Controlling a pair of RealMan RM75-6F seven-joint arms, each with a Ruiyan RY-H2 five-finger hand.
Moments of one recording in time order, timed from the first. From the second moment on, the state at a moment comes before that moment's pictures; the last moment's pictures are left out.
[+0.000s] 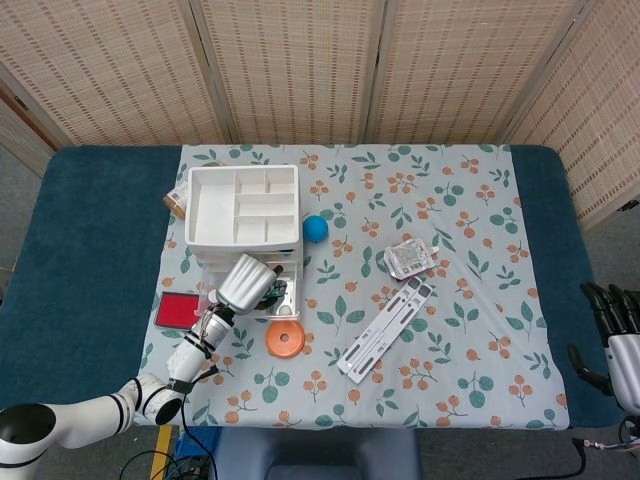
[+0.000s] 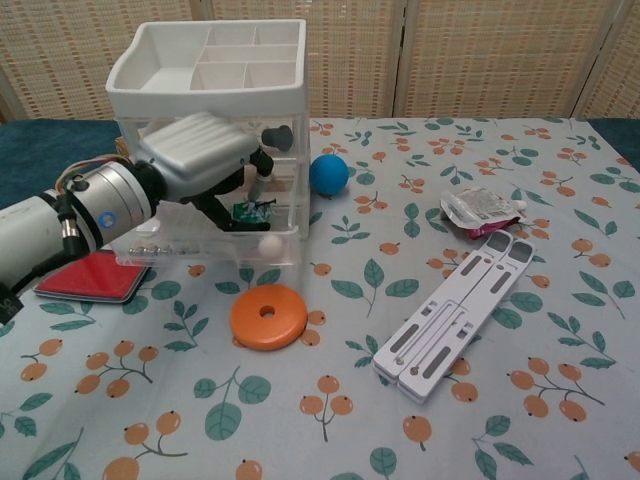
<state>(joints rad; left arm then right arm) -0.84 -1.75 -0.16 -1.14 1.39 1.06 0.45 -0.01 -0.97 0.05 -1.73 -1.55 1.57 0.02</state>
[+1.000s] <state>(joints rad) -0.74 -1.54 -0.11 -1.40 1.50 1.22 0.43 0.00 -0.98 0.05 -1.73 -1.57 1.58 0.03</state>
